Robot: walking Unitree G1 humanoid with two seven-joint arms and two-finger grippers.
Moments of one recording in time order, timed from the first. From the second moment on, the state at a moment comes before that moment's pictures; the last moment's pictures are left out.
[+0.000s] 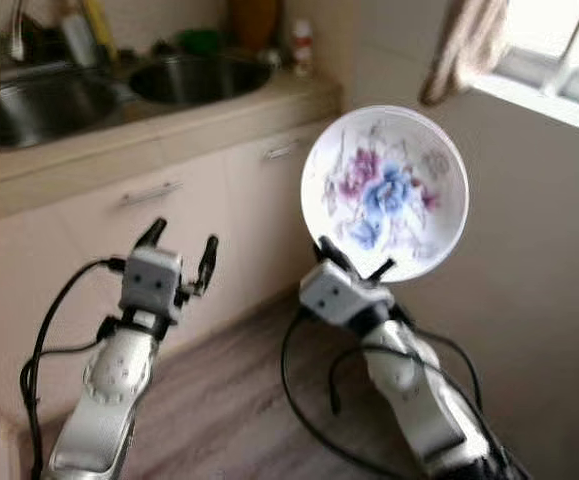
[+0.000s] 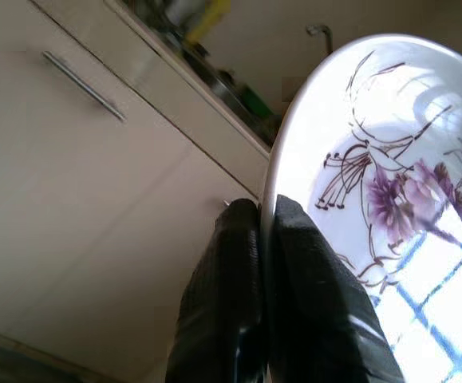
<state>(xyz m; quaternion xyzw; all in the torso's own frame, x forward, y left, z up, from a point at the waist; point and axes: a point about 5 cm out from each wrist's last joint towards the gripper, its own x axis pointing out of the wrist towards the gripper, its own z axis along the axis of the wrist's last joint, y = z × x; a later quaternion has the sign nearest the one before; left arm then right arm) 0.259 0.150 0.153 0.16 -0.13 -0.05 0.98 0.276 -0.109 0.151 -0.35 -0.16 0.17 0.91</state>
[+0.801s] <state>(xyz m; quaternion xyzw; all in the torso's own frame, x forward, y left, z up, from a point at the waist) 0.258 0.143 0.157 0.15 -0.14 -0.07 0.98 0.280 -0.125 0.150 -0.33 -0.15 0.14 0.92</state>
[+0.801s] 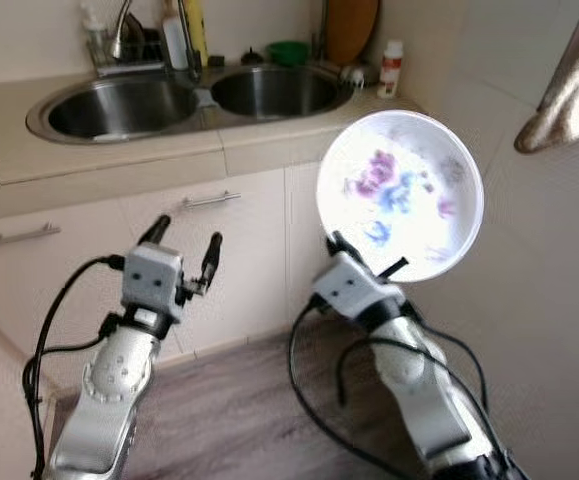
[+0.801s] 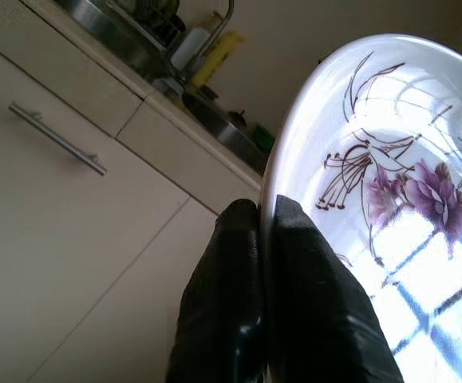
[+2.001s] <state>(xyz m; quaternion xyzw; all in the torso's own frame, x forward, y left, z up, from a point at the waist) 0.259 0.152 0.156 0.16 -0.14 -0.05 0.98 0.283 -0.104 0.162 -0.30 -0.17 0.16 0.92</state>
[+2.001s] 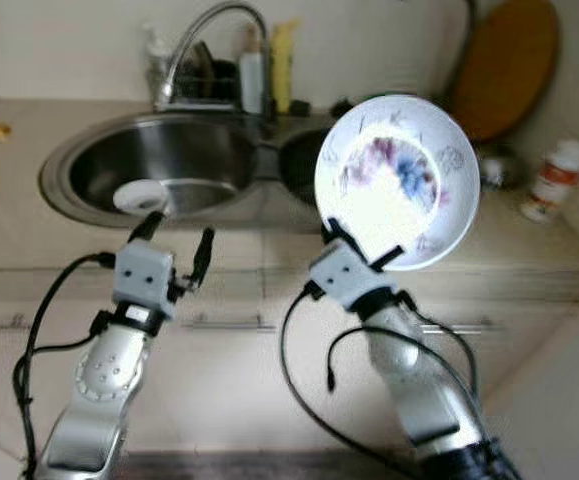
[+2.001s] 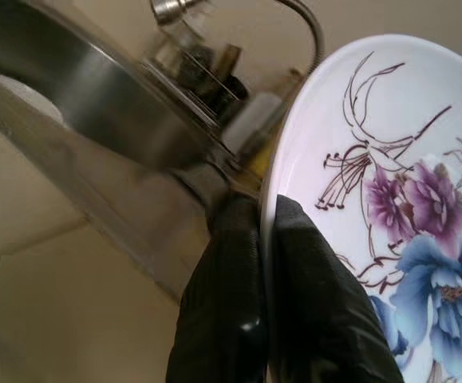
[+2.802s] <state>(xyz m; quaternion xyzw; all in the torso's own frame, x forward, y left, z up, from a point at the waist) 0.261 0.144 0.161 0.15 -0.15 -0.07 0.98 0.300 -0.120 0.159 -0.27 -0.11 0.16 0.94</state>
